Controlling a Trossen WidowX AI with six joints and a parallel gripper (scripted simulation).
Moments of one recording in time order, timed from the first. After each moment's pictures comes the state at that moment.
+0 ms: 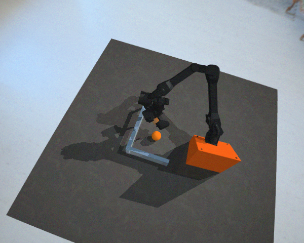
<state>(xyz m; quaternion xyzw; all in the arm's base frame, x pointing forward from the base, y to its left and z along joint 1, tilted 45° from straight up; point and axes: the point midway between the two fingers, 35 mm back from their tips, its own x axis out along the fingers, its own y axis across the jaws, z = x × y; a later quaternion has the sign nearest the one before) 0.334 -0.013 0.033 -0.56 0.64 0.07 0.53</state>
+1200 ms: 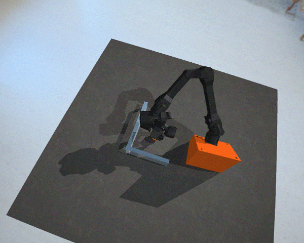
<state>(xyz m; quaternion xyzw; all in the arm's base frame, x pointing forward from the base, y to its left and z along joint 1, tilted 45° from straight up) 0.293 0.027 -0.022 -0.71 0.59 0.27 0.28</state>
